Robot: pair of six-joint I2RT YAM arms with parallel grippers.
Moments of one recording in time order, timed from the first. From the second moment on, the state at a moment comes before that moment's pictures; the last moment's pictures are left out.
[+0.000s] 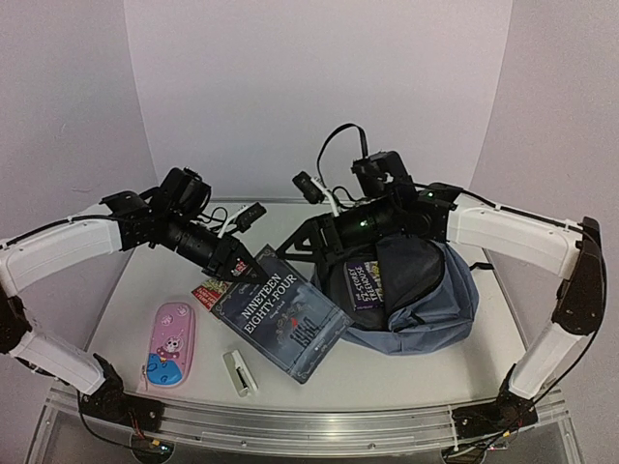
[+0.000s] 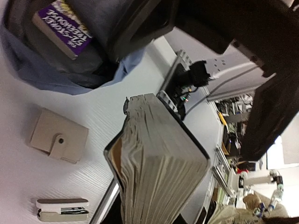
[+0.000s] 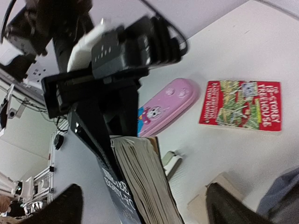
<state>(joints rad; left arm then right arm) -0.72 1.38 1.22 -0.66 0.87 -0.31 0.88 1.69 1.51 -0.39 -0.67 0.28</state>
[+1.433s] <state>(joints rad) -0.67 0.98 0.87 0.00 0.50 -0.90 0.75 1.55 1.01 0.45 -0.62 0.85</state>
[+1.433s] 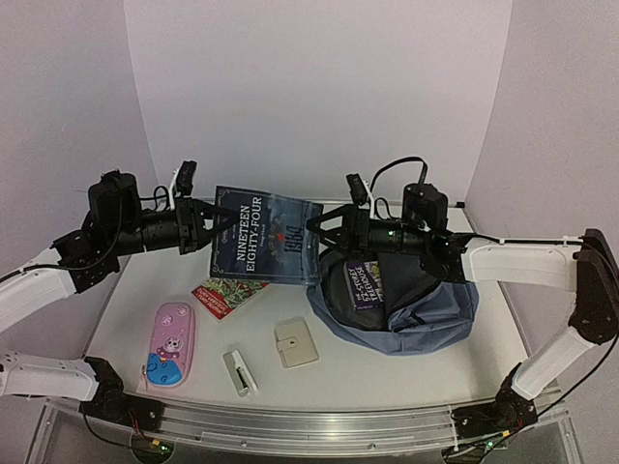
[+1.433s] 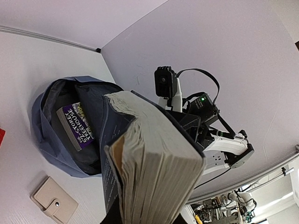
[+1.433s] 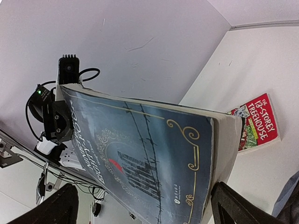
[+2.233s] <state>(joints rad) -0.67 0.95 0.87 0.05 0.59 -0.90 0.74 1.55 0.98 0.57 -0.78 0.92</state>
